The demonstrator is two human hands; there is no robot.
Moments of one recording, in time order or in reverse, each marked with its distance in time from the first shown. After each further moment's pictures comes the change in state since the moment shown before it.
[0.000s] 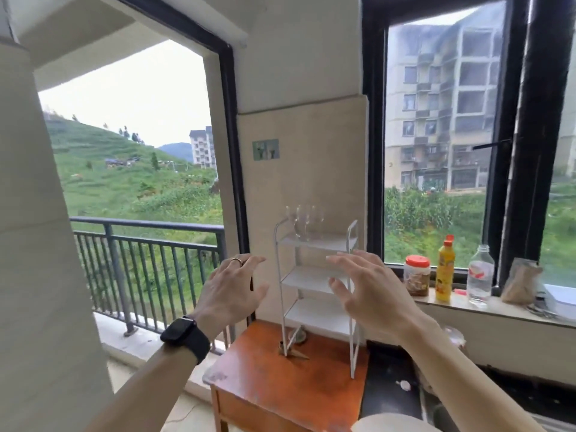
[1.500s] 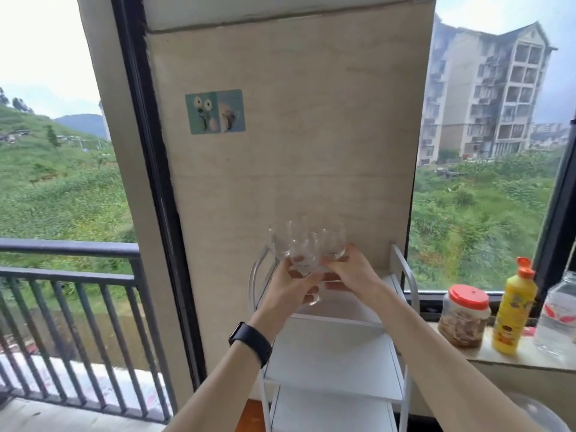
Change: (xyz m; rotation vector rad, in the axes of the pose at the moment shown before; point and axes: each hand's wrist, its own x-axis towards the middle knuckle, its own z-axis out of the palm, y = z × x) left_hand 0.423 -0.067 0.255 -1.399 -0.349 -0.178; right_hand 0.415 0.198 0.257 1.003 0.100 0.687
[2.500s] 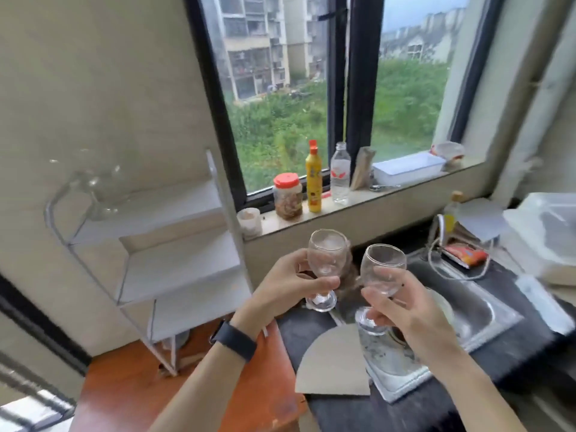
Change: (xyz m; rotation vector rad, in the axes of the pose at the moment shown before) left_hand -0.210 -0.067 0.212 0.234 -0.808 -0.004; right_hand -0.445 0.090 -0.174 0.004 0.625 0.111
